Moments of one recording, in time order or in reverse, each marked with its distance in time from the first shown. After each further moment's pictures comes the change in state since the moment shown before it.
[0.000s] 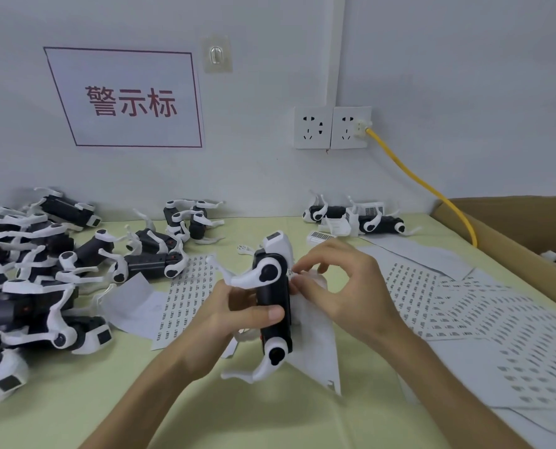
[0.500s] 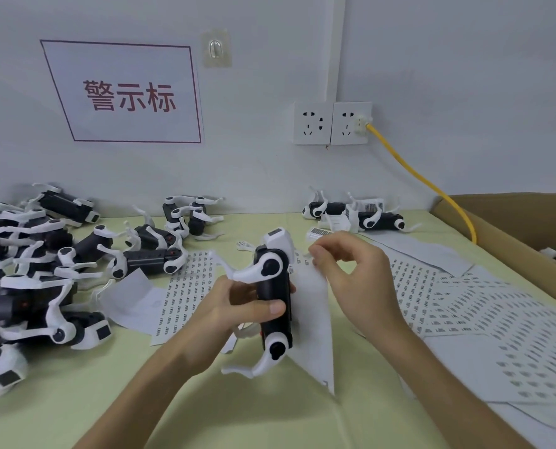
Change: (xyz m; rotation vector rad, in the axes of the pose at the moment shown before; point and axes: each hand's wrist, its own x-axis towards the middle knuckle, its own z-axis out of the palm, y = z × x) left_hand 0.001 0.001 0.000 0.036 -0.020 -0.002; right_hand 0.001 0.007 0.004 0.005 0.175 0.170
